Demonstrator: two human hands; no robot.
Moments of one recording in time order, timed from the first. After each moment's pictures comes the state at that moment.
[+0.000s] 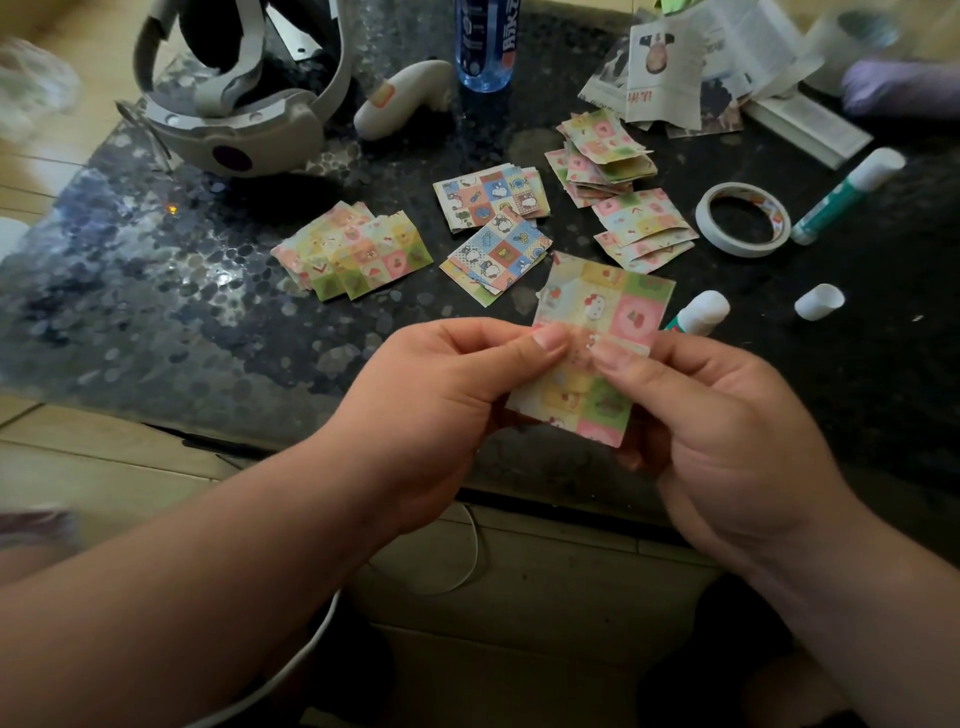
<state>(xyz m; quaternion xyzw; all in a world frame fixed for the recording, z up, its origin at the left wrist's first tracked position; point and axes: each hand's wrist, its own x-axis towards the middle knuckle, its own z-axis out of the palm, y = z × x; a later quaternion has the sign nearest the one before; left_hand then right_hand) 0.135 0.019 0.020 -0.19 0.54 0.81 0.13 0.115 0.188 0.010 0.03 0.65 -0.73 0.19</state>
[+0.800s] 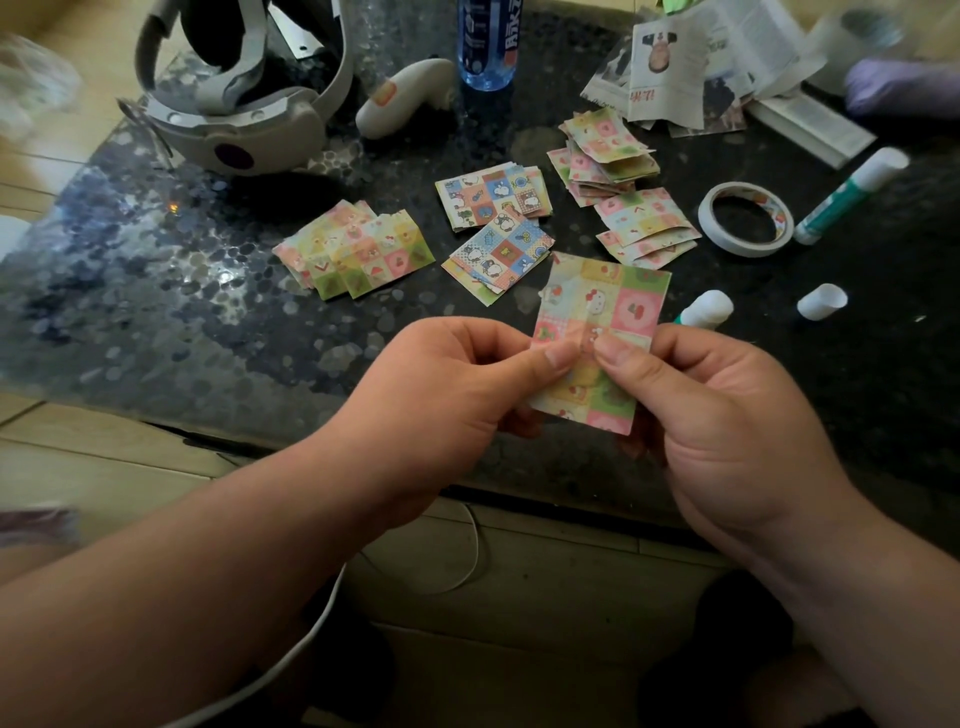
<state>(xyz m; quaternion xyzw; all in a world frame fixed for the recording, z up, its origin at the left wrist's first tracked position) 0.135 0.013 0.018 -0.14 0.67 0.72 0.13 0.112 0.188 0.007 0.02 0.69 -0.70 0.16</state>
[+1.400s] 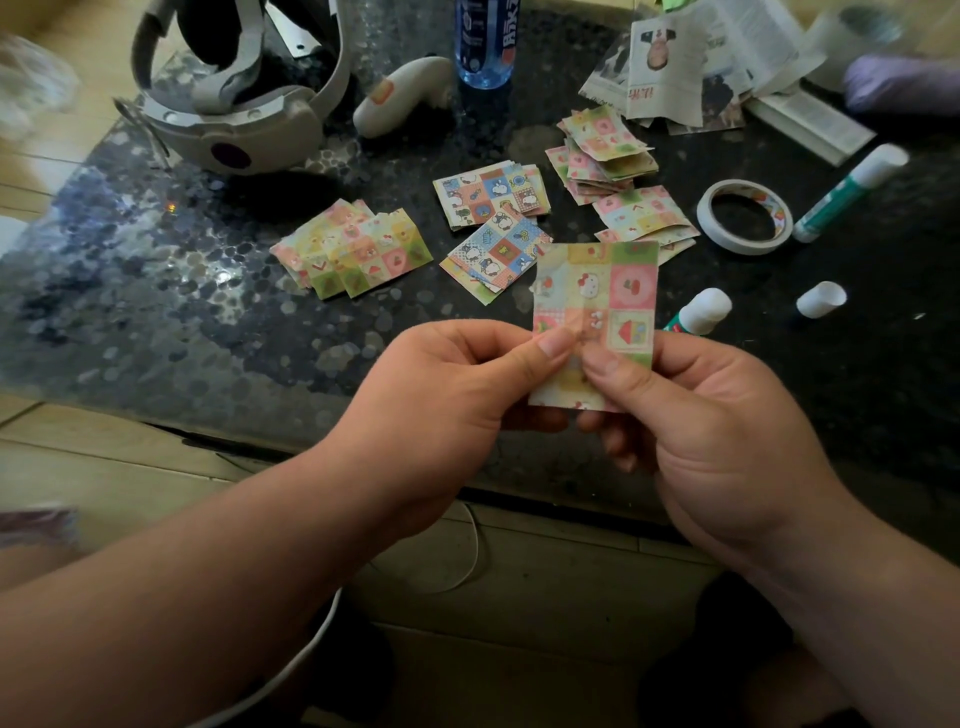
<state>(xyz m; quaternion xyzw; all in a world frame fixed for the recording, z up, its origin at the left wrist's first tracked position) 0.137 0.020 0.017 -0.13 0.60 0.78 0.12 0.118 0.184 0.016 0.00 0.69 -0.70 0.20</state>
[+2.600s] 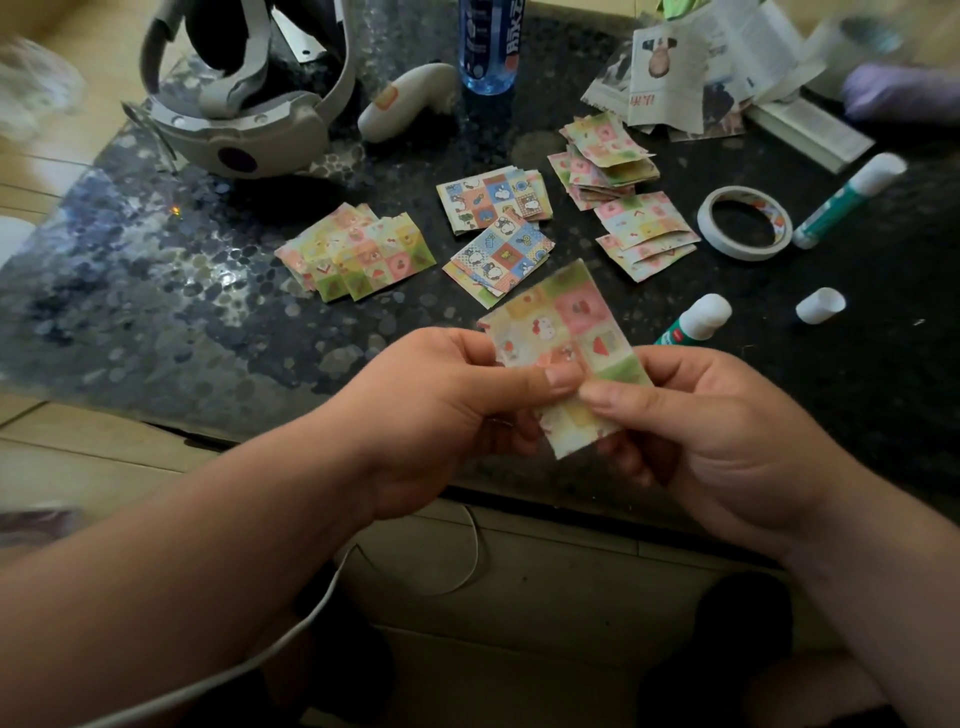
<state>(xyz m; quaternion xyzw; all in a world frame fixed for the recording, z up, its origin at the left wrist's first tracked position) 0.130 0.003 0.012 -0.15 0.57 0.77 0.24 0.105 0.197 0.019 -0.01 0.65 -0.68 0.34</state>
